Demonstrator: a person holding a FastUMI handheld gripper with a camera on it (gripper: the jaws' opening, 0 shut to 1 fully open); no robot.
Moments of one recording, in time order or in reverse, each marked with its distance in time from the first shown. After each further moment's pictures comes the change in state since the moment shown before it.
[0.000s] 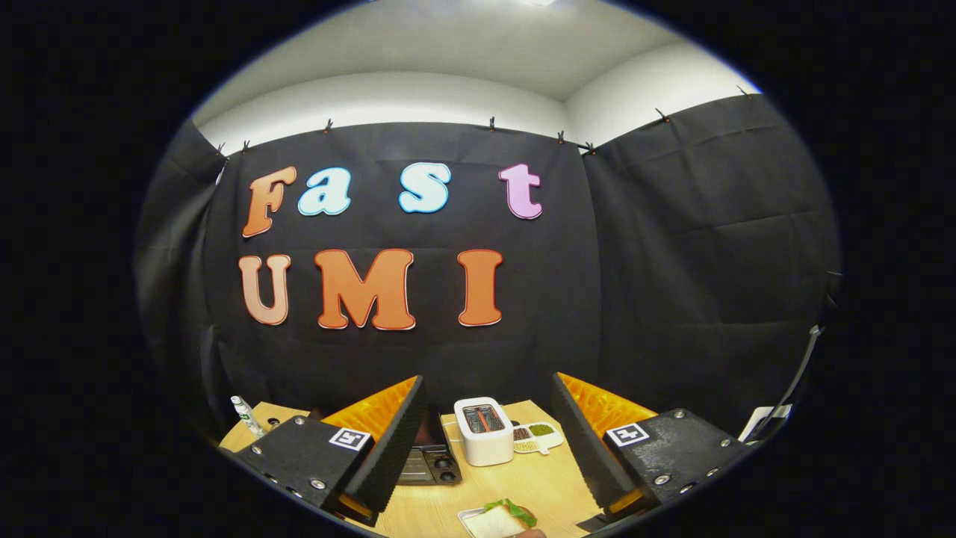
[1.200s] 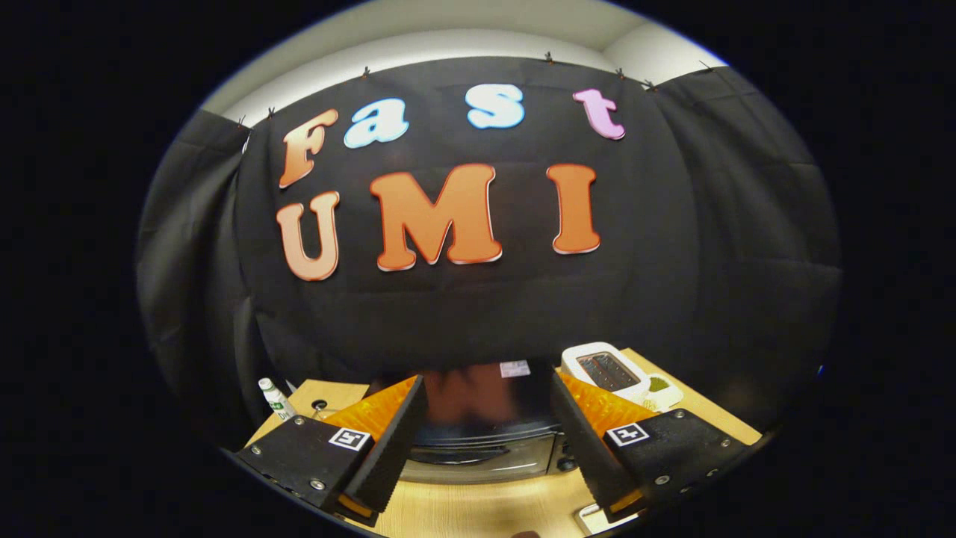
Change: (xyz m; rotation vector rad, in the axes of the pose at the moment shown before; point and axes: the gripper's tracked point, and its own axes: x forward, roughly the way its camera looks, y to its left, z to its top) arm 0.090 0.201 -0.173 0.014 0.274 0.250
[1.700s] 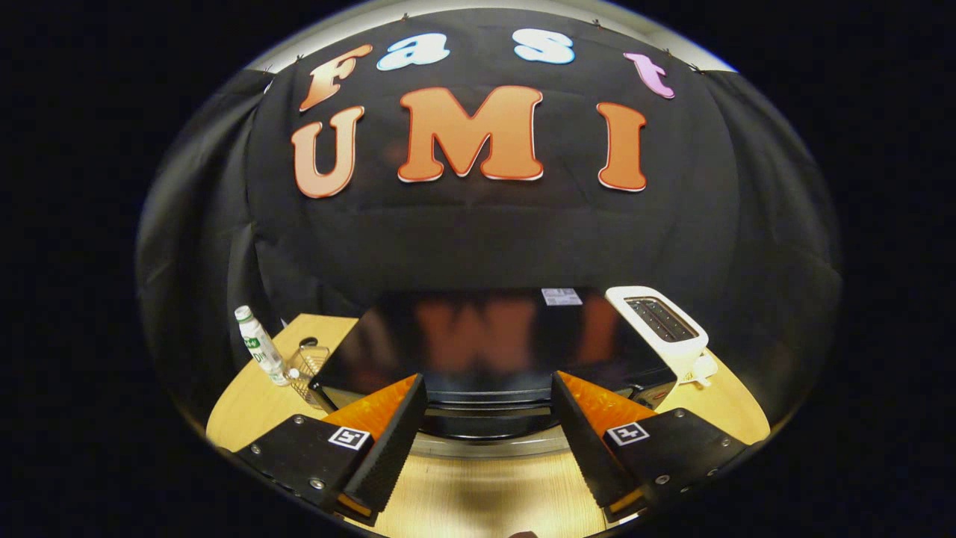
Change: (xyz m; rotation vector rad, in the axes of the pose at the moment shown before) arm 0.050 0.039 -0.101 -0.114 0.208 0.041
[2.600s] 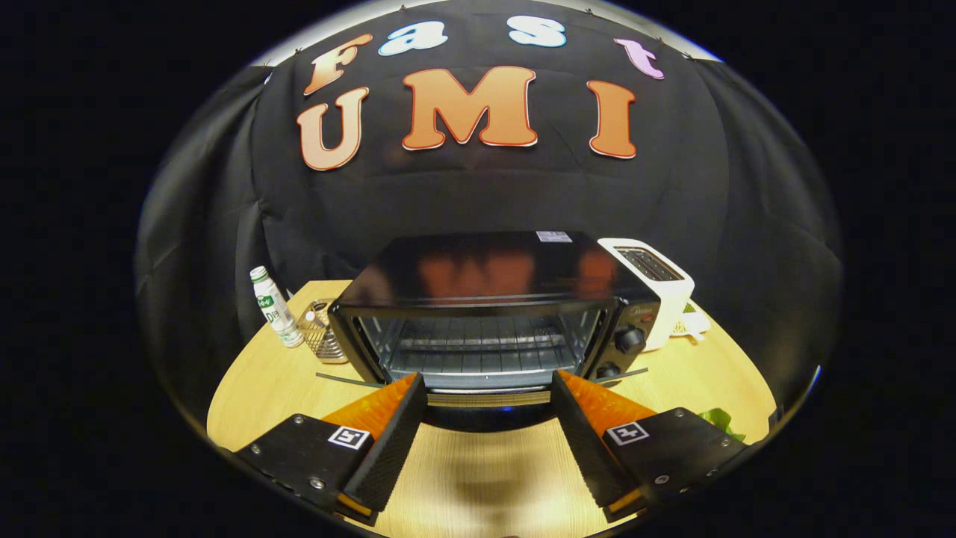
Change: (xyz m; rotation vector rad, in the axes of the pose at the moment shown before) arm -0.068 -0.002 -0.065 0.009 0.091 -0.004
